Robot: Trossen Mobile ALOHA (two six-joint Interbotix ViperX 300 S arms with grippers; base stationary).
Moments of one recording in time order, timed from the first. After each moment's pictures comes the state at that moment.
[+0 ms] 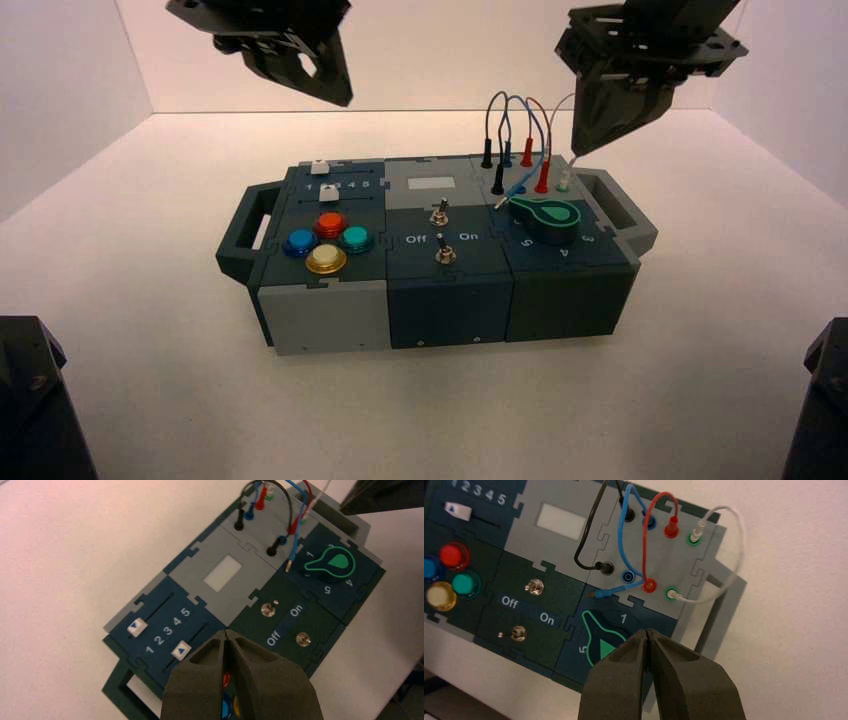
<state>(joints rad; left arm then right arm) -0.78 -0.44 1.00 -0.03 0.33 0.00 0.51 -0.33 0.95 0.10 0.56 0.02</state>
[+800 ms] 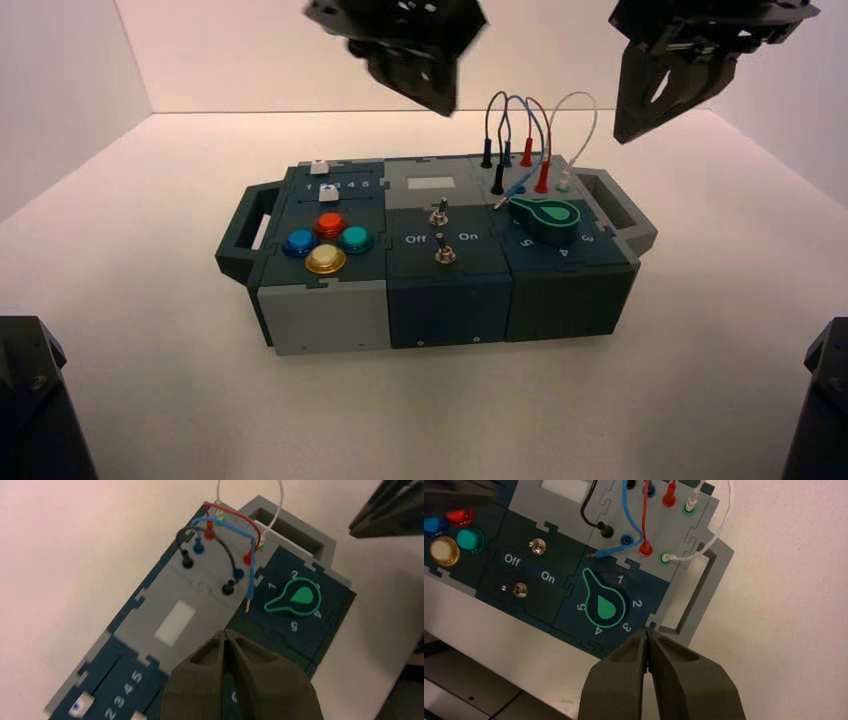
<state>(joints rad) -0.91 -0.12 0.75 -0.03 0.33 0.01 0.51 -0.51 0.97 0.07 0.75 -0.01</state>
